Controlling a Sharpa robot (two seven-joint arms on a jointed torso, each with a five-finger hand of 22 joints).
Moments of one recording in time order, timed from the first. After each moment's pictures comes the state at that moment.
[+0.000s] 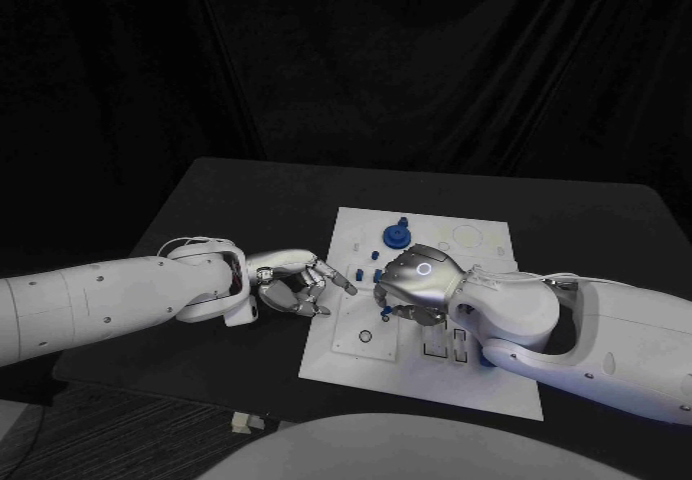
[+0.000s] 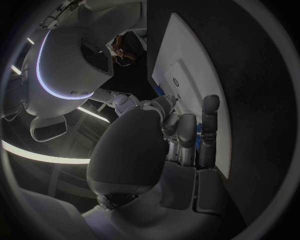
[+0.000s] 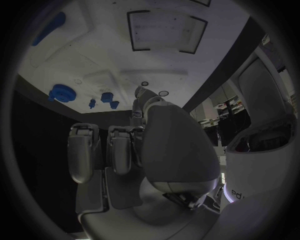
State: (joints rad) left arm 1.10 -0.97 -0.21 1.48 -1.06 0.03 0.52; left_hand 1.55 -0.11 0.38 0.14 0.30 0.67 0.05 0.07 0.06 1.19 0.02 1.16 1.22 1.29 -0.03 1.27 1.20 0.14 1.08 0.08 0.68 1.31; right arm 1.16 -0.68 -0.21 1.73 -2.13 -0.13 -0.19; right_hand 1.46 -0.18 0.28 0.22 0.23 1.08 -0.02 0.19 0.45 1.47 -0.06 1.57 1.31 1.47 -0.11 1.57 1.31 0.02 1.46 0.01 1.52 1.31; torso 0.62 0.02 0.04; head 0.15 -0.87
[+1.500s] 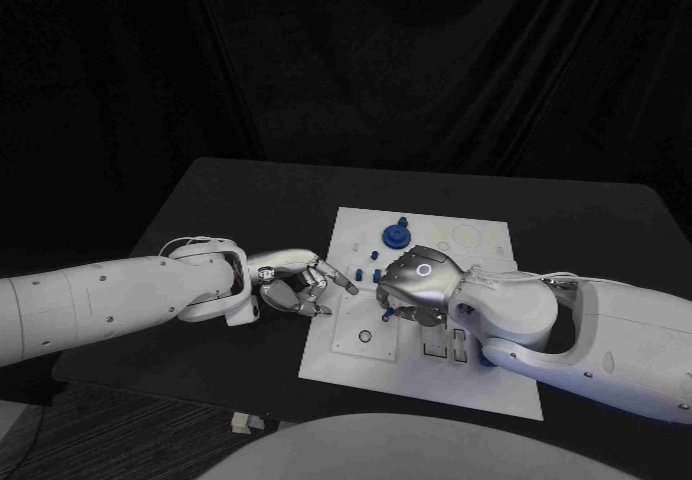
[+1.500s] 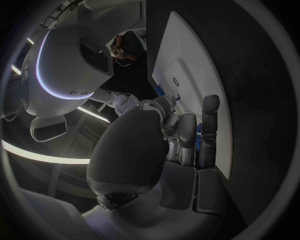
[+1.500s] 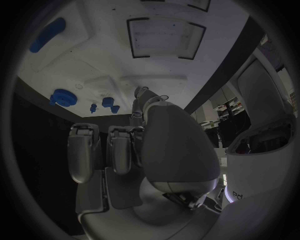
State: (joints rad) left arm 1.10 -0.96 -0.21 1.48 -1.06 0.03 0.52; left_hand 1.55 -0.11 0.38 0.14 0.30 0.67 0.05 0.07 0.06 1.19 0.01 1.16 1.22 1.29 -0.03 1.27 1.20 0.14 1.08 0.08 0.68 1.31; right arm 1.16 -0.68 -0.21 1.73 -2.12 -0.10 -0.19; right_hand 1.46 -0.18 0.29 0.21 0.24 1.08 -0.01 0.19 0.45 1.47 -0.06 1.57 1.31 1.47 -0.11 1.57 1.31 0.02 1.46 0.01 1.52 1.31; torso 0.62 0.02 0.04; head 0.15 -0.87
